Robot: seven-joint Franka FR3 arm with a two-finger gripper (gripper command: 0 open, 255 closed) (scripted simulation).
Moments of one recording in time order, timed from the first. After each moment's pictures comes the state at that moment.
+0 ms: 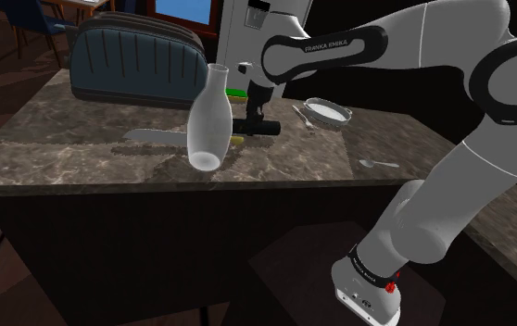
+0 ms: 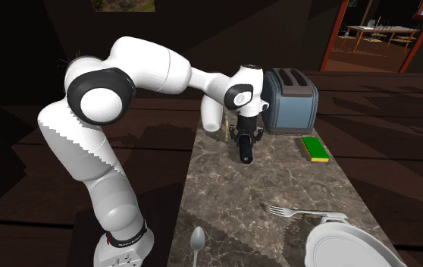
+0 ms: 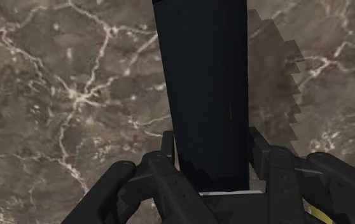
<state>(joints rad) 0.25 -0.08 -0.07 -2.12 -0.01 2.08 -0.83</state>
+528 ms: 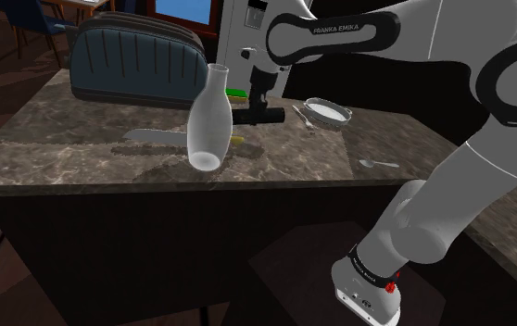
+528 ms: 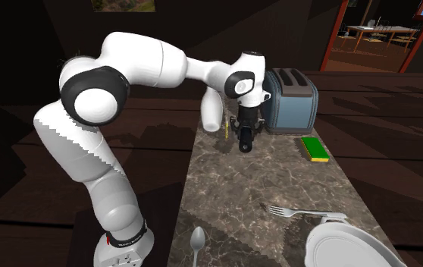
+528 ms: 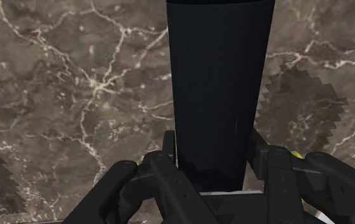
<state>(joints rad) 0.25 -0.10 -0.07 -2.05 -0.01 1.98 -0.83</state>
